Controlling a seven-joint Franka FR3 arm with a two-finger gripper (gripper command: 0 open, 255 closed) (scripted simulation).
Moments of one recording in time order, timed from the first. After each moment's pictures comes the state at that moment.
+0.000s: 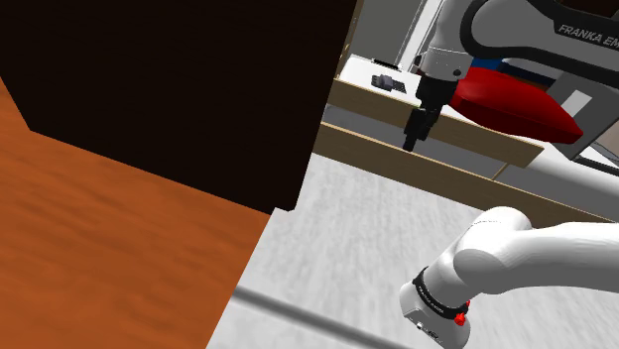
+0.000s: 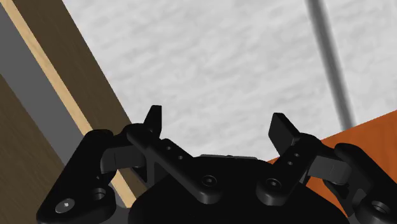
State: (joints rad) arm -0.02 -0.79 -0.01 -2.37 -0.04 1.42 -0.13
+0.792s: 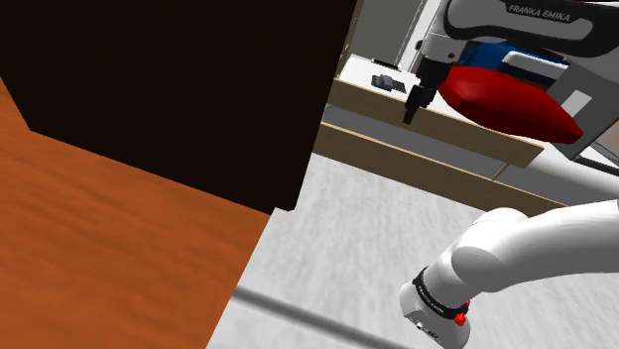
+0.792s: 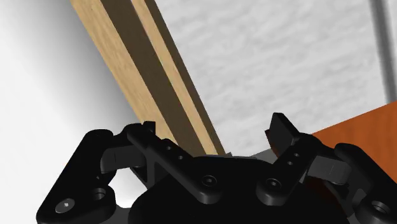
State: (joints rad) arm -0.07 -0.55 -0.20 -2.18 -0.15 1.54 -0.33
